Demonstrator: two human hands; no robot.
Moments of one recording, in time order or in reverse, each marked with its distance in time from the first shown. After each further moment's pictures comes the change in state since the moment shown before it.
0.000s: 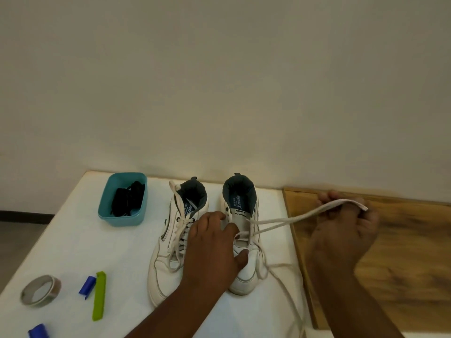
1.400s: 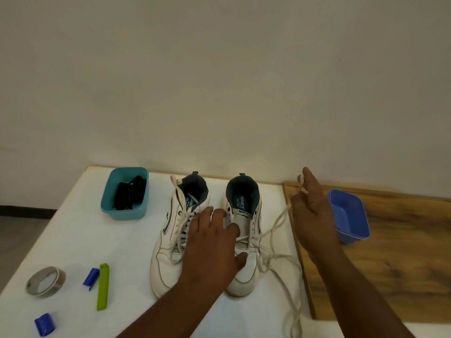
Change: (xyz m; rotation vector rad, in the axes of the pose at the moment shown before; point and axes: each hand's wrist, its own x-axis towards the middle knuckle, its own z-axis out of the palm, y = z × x) left_hand -0.010 0.004 -0.025 0.111 -0.116 0.048; right_hand 0.006 0.015 -0.011 -0.893 -0.604 0.038
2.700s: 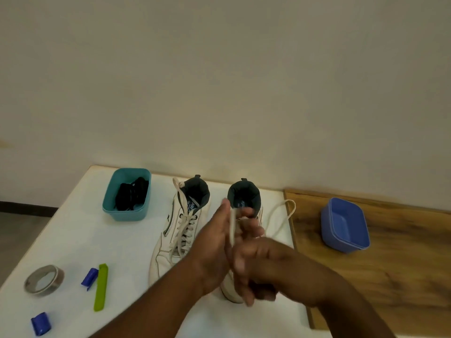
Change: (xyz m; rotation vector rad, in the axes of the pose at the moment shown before) left_hand 0.012 0.008 -0.038 -2.203 -0.397 -0.475; right_hand -0.048 -0.054 0.006 0.282 -1.230 0.112
